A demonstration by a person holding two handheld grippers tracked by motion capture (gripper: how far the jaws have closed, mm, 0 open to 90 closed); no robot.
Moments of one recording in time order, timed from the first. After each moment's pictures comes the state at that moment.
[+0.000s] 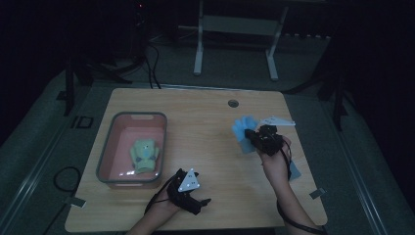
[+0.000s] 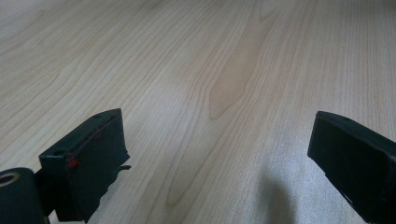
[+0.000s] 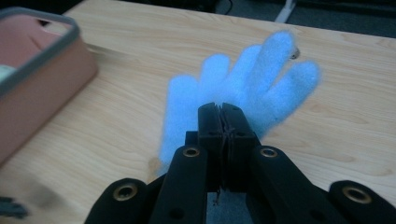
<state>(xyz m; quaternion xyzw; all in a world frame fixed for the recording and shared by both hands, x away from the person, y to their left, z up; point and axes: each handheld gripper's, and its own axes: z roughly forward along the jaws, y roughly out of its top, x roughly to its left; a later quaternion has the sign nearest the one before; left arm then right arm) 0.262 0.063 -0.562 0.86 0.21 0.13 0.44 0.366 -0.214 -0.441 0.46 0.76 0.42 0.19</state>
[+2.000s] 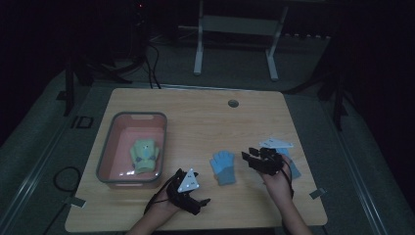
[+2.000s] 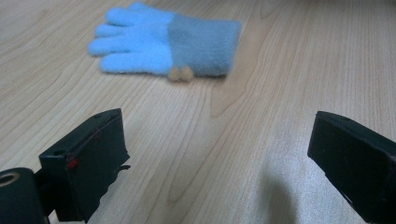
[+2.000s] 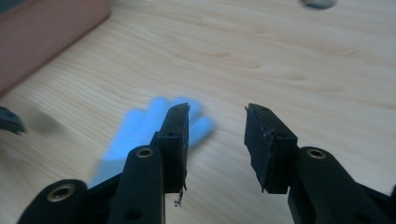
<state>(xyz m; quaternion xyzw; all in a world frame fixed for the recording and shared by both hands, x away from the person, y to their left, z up) 0.261 0.064 -0.562 0.86 0.21 0.13 0.44 0.339 -0.235 -0.496 0.42 0.79 0.40 0.18</state>
